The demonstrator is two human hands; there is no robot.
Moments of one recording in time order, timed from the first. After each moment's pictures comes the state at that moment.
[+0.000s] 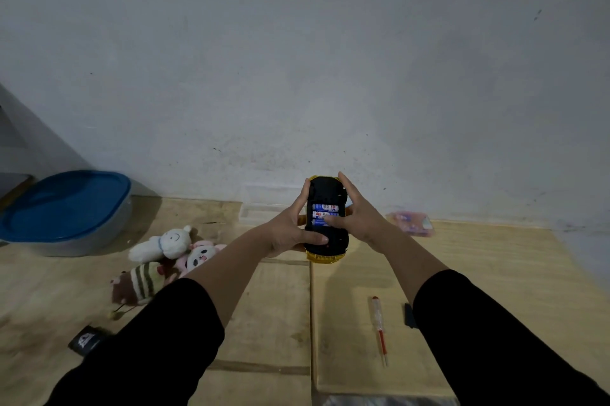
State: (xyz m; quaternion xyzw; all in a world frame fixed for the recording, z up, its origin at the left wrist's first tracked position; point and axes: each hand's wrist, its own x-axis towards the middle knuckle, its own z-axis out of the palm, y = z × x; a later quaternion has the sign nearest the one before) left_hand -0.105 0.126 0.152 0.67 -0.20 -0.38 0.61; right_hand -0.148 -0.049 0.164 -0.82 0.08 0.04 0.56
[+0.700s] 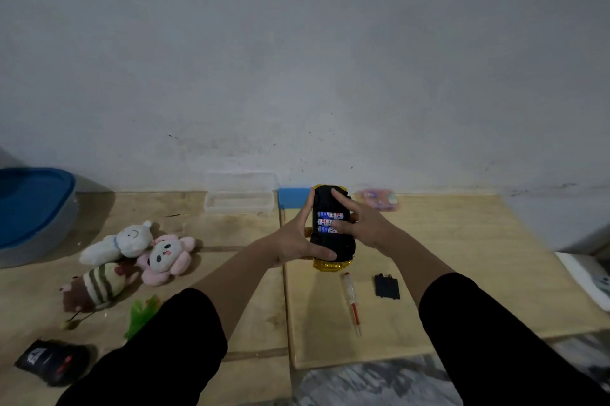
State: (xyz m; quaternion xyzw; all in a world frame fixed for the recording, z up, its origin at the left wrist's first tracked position) left_hand -0.138 0.080 0.118 0.65 -0.24 -0.43 0.58; right_hand -0.195 -0.094 0.139 -0.85 0.12 0.07 0.52
